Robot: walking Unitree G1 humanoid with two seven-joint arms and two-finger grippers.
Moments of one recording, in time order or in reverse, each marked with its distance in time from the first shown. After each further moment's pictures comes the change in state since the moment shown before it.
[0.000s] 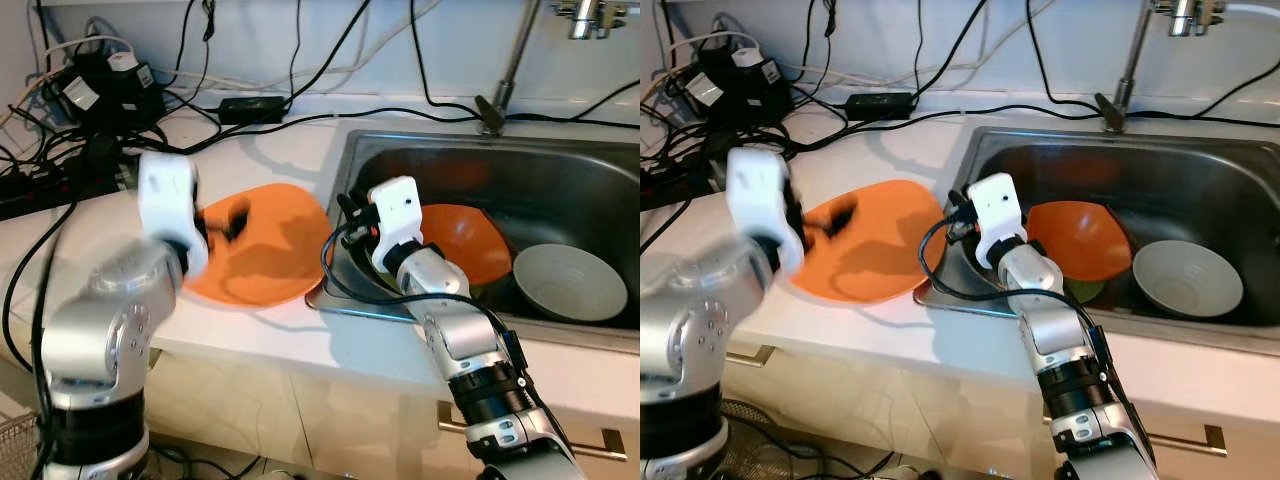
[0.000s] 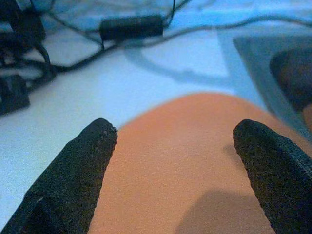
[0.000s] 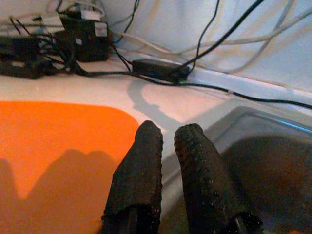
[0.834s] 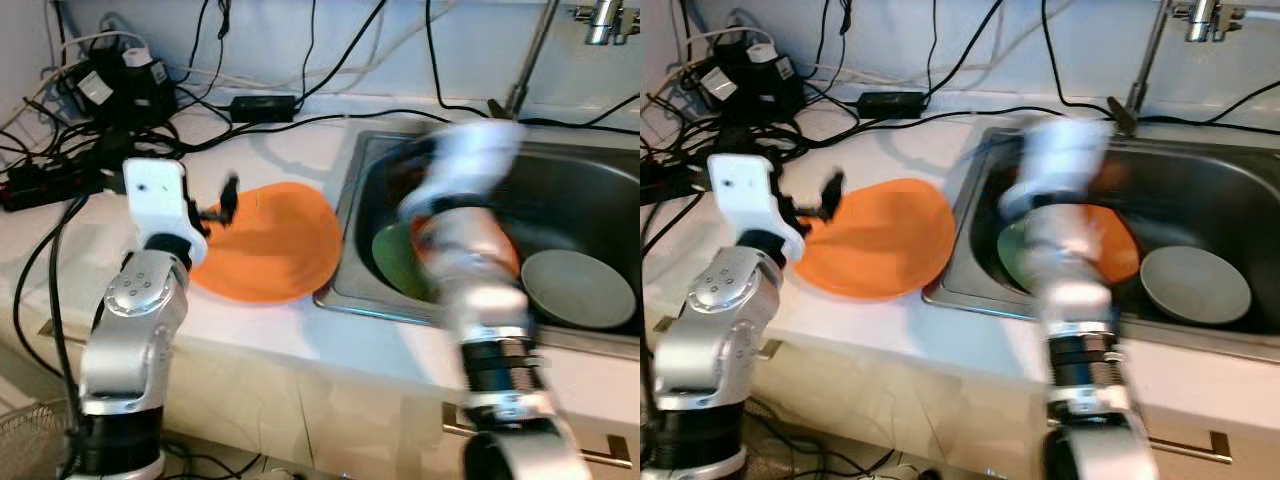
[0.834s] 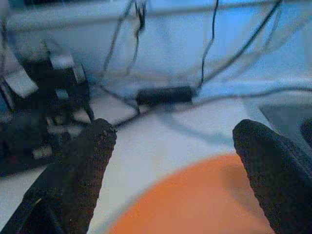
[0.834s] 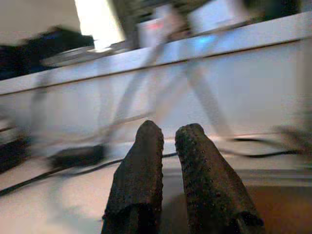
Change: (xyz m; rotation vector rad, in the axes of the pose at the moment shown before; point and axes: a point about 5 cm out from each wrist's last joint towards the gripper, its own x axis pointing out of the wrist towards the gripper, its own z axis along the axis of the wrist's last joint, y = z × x) left arm 0.012 0.001 -0.008 0.031 -0.341 0.102; right arm -0.012 -0.064 0.046 0.175 -0.266 -0.481
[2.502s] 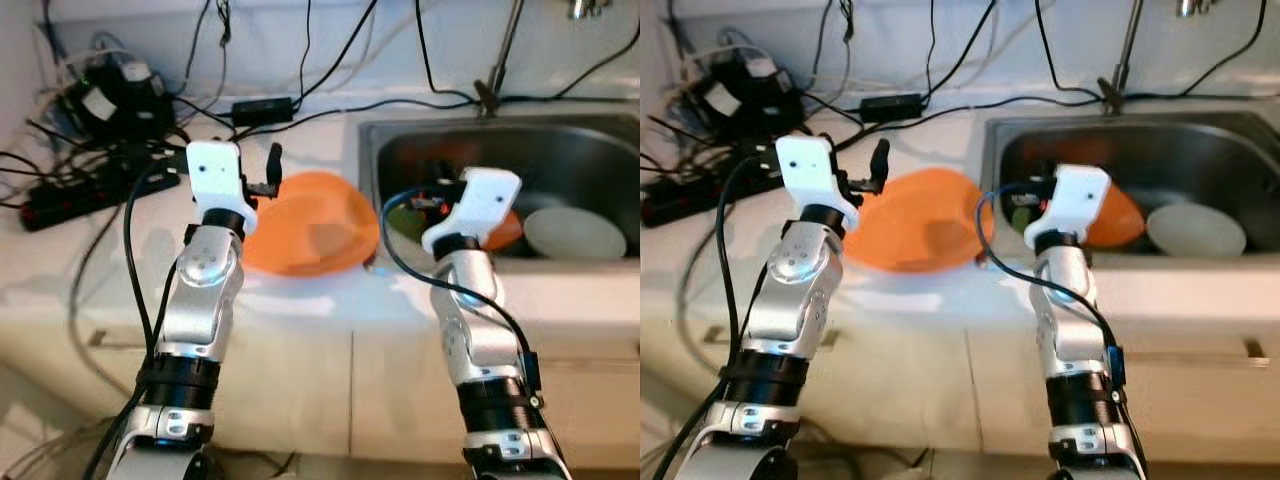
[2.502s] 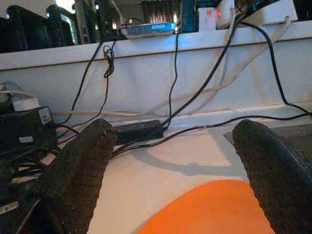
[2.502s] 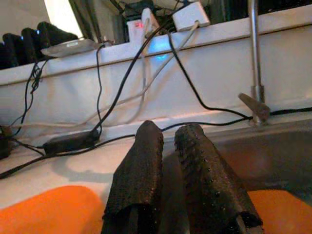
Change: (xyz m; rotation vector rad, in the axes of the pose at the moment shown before) left arm 0.040 -0.044 -0.012 -0.032 -0.111 -0.060; right arm -0.029 -0.002 -0.029 -0.030 0.020 -0.014
